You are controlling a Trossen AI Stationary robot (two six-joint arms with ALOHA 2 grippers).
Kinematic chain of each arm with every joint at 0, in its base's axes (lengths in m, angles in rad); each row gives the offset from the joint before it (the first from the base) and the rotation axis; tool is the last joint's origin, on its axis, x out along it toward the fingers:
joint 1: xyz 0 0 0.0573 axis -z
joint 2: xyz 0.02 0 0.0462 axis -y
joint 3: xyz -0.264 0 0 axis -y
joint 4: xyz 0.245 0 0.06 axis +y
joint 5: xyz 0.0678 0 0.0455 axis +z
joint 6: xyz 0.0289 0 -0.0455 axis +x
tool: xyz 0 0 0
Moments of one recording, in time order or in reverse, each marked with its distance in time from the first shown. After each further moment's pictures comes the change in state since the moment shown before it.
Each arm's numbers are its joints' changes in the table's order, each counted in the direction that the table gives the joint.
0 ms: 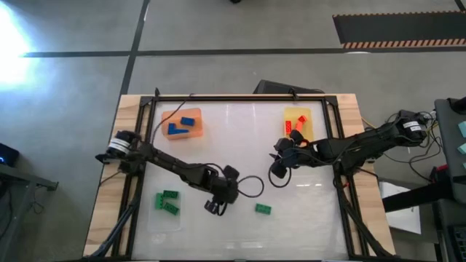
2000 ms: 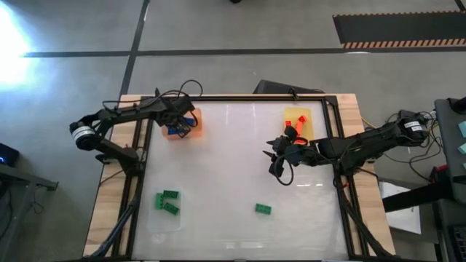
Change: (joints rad) left arm -0.931 0.462 -0.347 0.420 0.379 -0.455; right arm 0.000 0.017 0.011 -0.198 -0.024 -0.225
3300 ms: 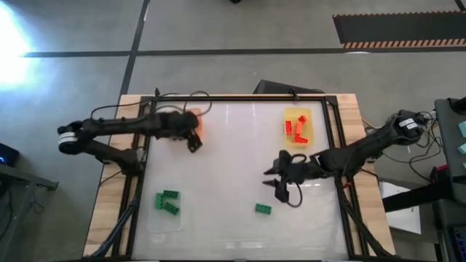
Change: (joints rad) left arm 0.310 0.161 0.012 -0.083 -0.154 -0.182; right arm -0.168 -0.041 -0.001 -0.034 0.261 0.260
